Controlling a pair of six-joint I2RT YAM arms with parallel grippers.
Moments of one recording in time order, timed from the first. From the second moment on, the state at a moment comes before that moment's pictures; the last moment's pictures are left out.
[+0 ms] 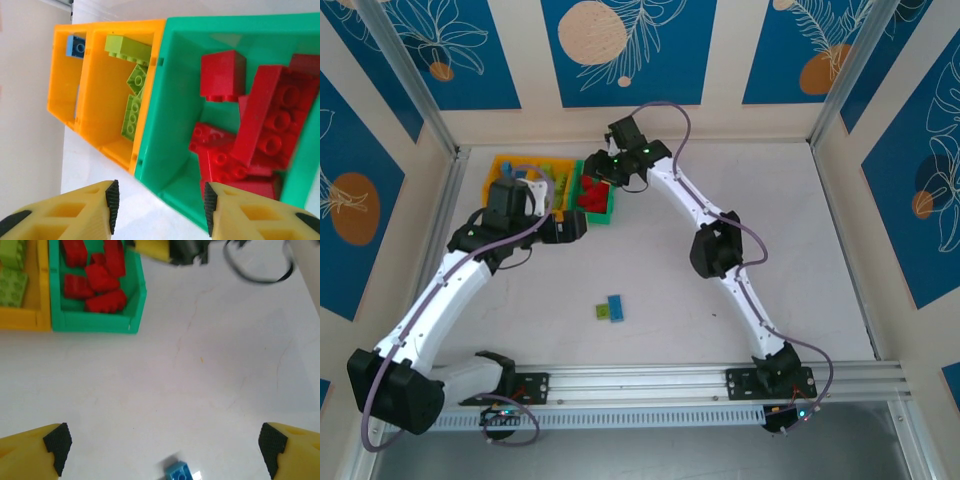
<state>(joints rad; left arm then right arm) -0.34 1.14 1.05 -0.66 0.27 -0.36 0.58 2.58 2.65 -0.87 -0.38 0.73</state>
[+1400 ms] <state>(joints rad) -0.98 1.83 1.19 -0.85 -0.15 -0.94 0.27 1.19 1.21 -1.04 -0.27 0.83</state>
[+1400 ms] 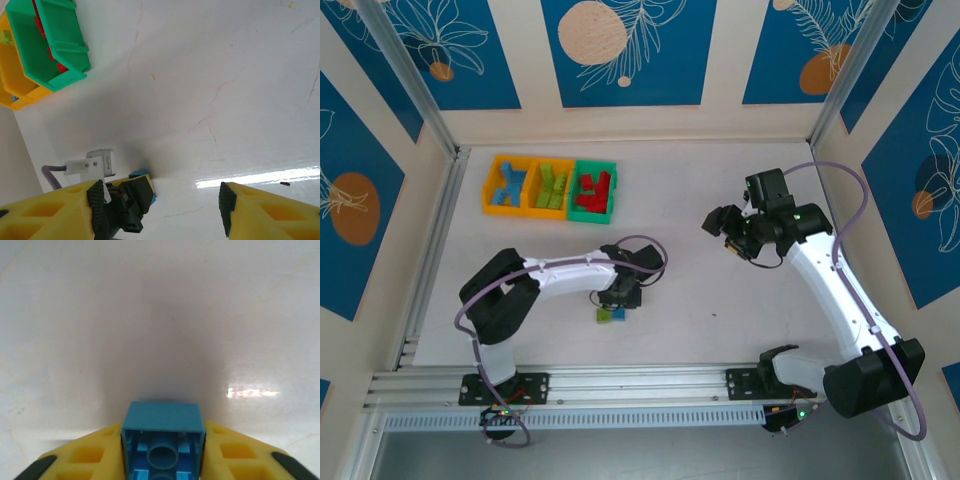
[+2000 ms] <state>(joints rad) -0.15 1.77 1.66 -0.80 -0.22 -0.65 0.25 1.23 1.26 -1.03 -0.31 0.83</state>
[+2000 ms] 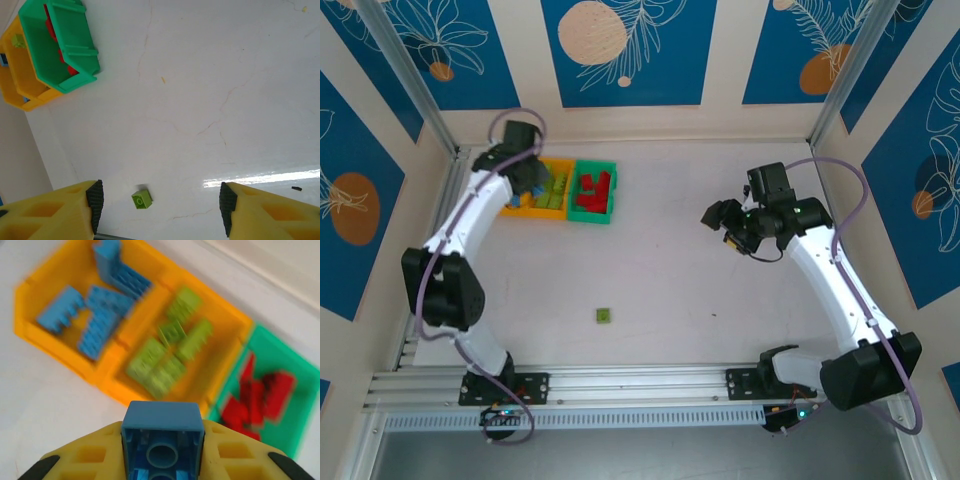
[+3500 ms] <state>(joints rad) -0.07 0.92 1.17 -1.18 0.08 -0.36 1.09 1.99 1.41 -0.79 -0.20 0.48</state>
